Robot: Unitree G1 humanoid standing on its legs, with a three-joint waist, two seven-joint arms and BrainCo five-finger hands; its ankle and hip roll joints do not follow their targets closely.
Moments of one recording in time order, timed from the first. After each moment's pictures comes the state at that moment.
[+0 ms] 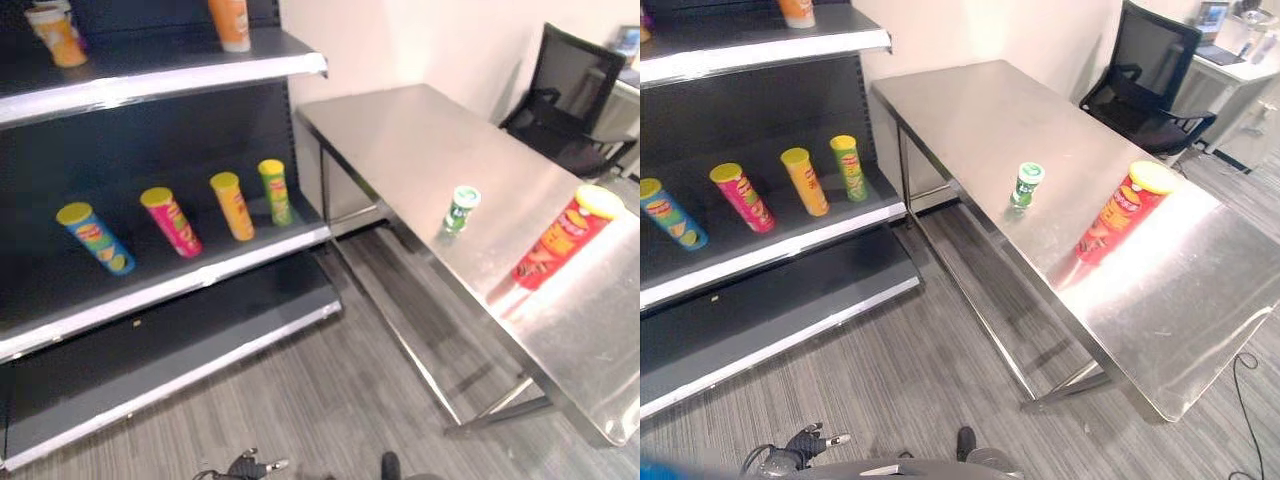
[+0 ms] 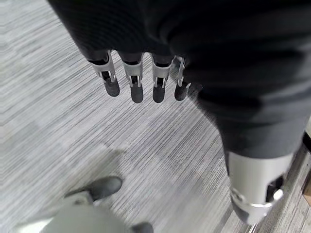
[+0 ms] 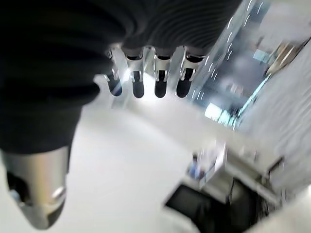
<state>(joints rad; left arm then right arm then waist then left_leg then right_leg) 0.08 0.28 -0.20 1.08 -0.03 0.00 0.06 -0.23 -1.17 -0.25 0.54 0.43 -0.13 -0.15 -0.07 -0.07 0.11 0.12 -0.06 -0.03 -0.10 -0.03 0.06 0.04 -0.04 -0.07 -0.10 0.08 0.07</state>
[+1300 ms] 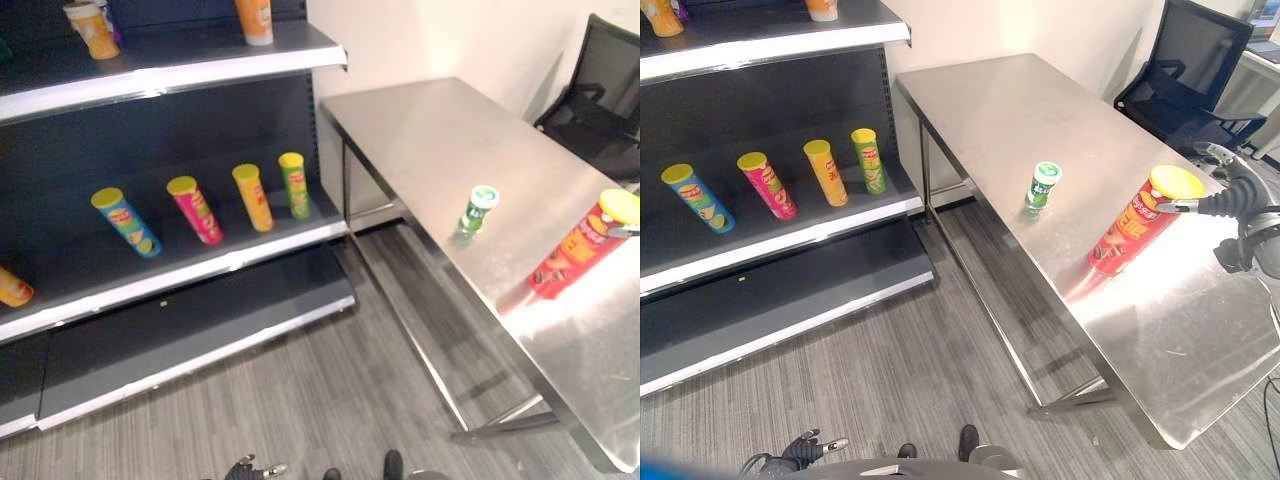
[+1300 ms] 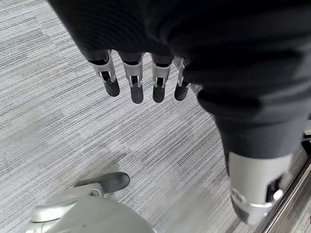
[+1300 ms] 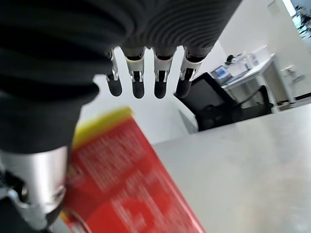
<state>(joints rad) 0.10 0.28 -0.15 1.07 -0.04 -0.01 0.06 -0.32 -1.20 0.09 0.46 0.24 -0.12 0.05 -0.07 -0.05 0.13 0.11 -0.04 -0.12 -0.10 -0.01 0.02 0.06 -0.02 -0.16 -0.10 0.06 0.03</state>
